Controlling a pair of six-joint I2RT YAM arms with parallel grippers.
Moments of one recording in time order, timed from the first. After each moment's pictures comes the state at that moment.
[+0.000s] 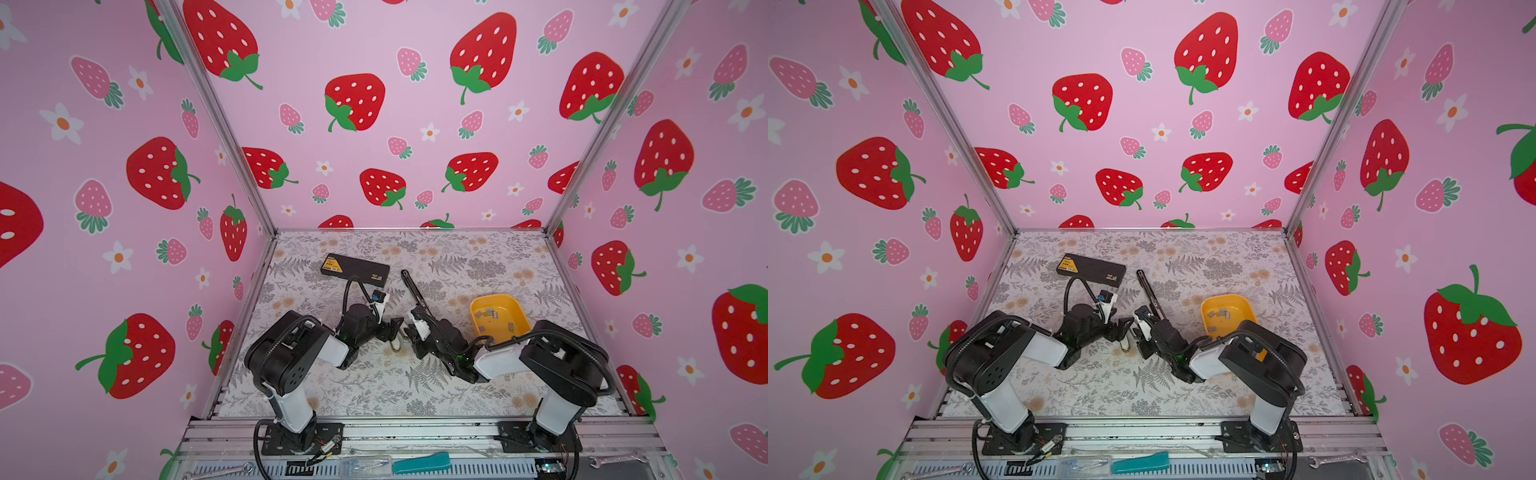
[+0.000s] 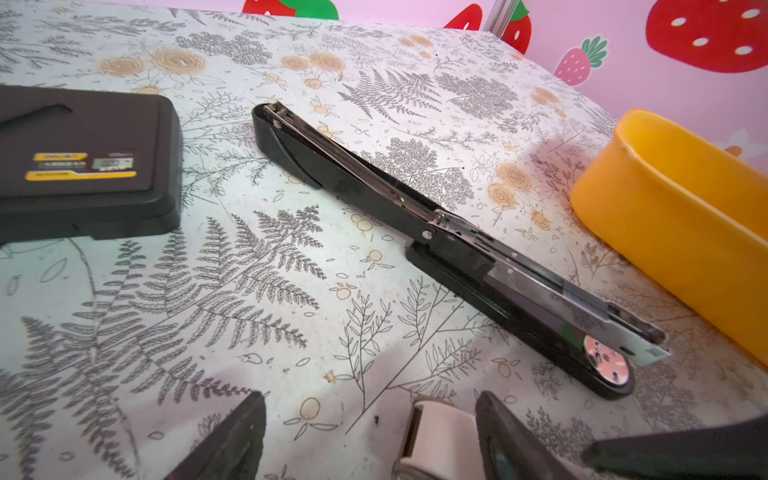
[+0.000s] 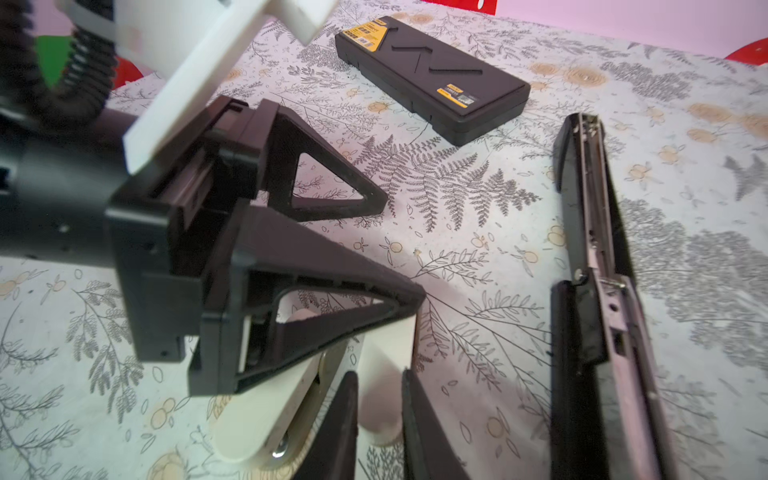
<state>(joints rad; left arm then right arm) -0.50 1.72 0.47 0.80 0.20 -0.13 1.05 1.69 0.57 0.69 0.14 0.14</state>
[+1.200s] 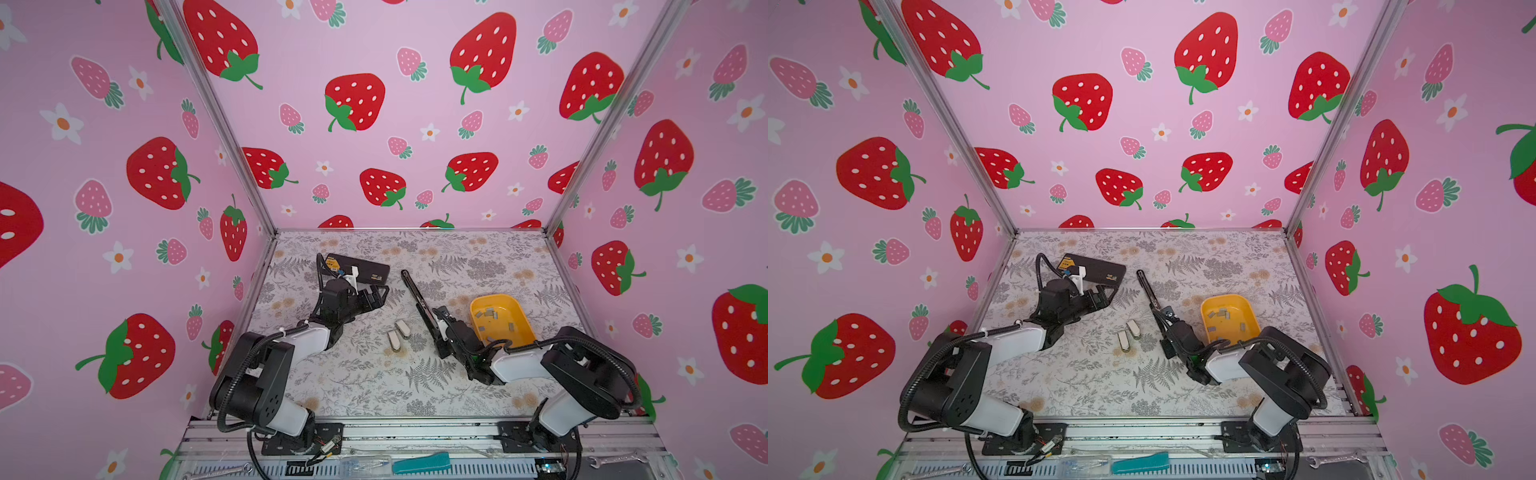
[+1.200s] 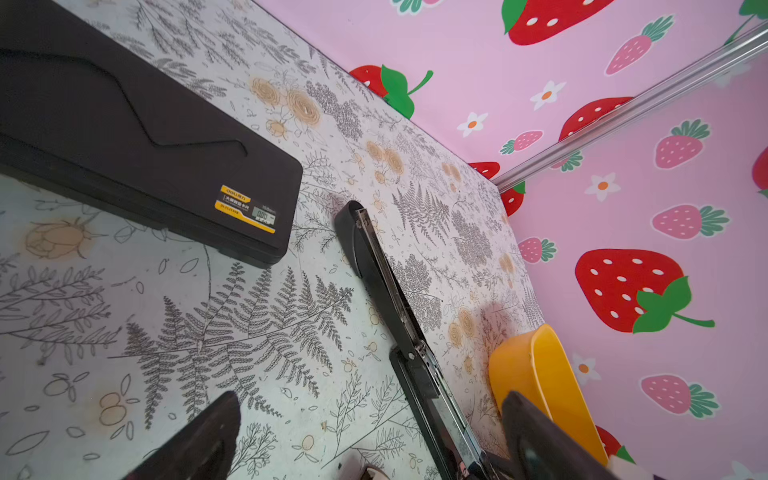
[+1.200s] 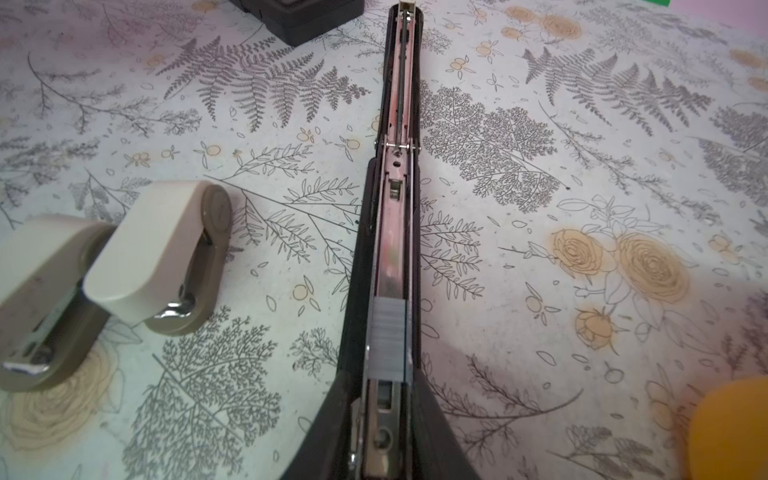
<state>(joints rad) -0.30 1.53 0.61 0.47 0.35 -0.67 0.94 1.62 0.45 0.55 0.31 0.15</state>
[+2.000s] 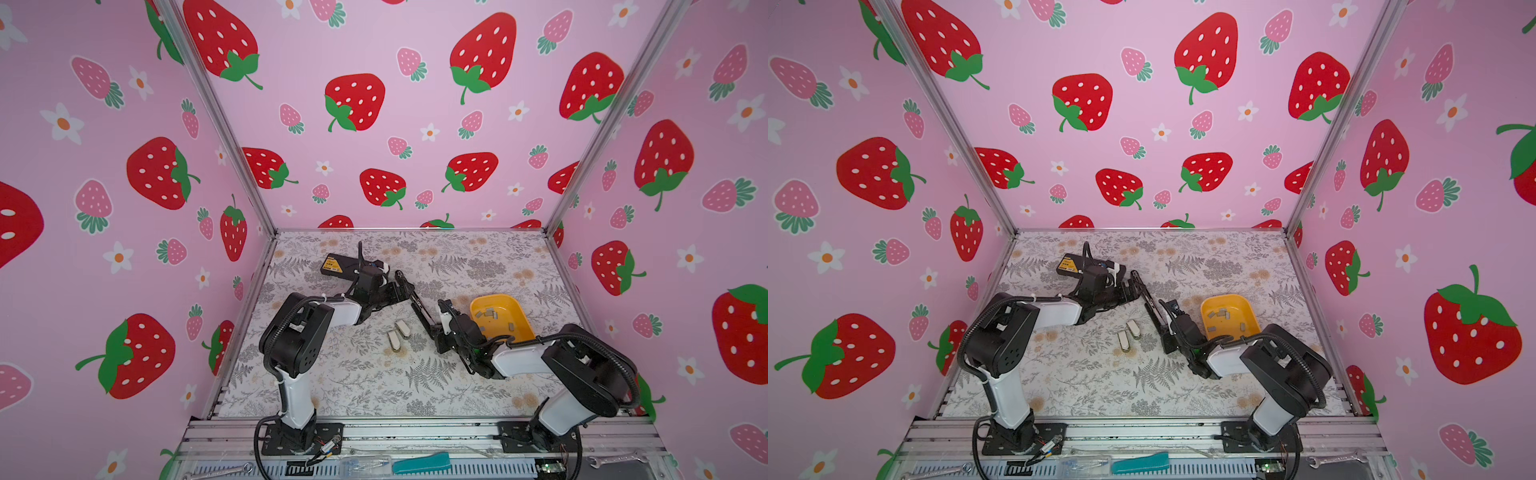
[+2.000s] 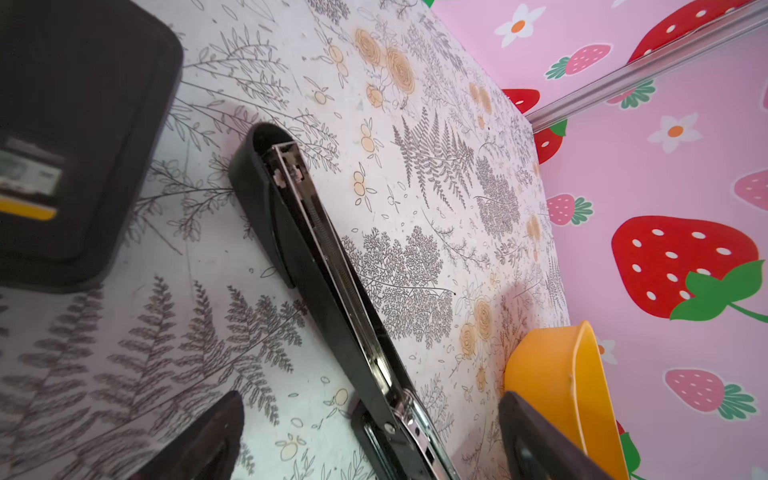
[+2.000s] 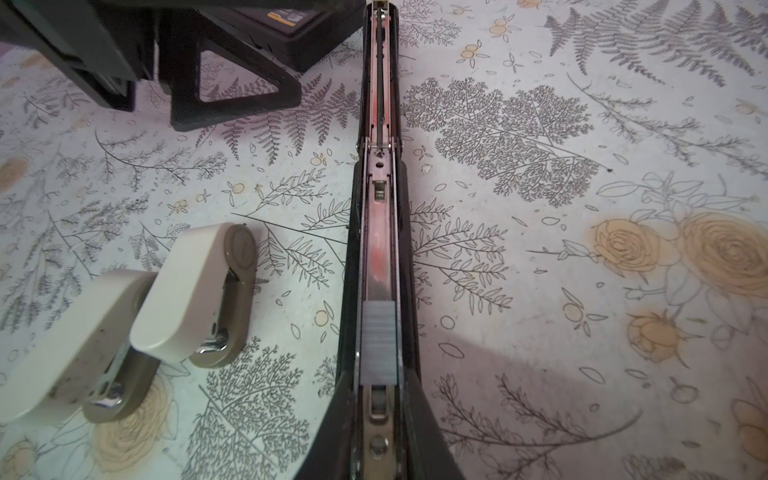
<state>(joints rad) -0.43 1.91 0.98 0.33 0.34 -0.73 0.87 1.61 0.47 0.55 0.14 0.30</state>
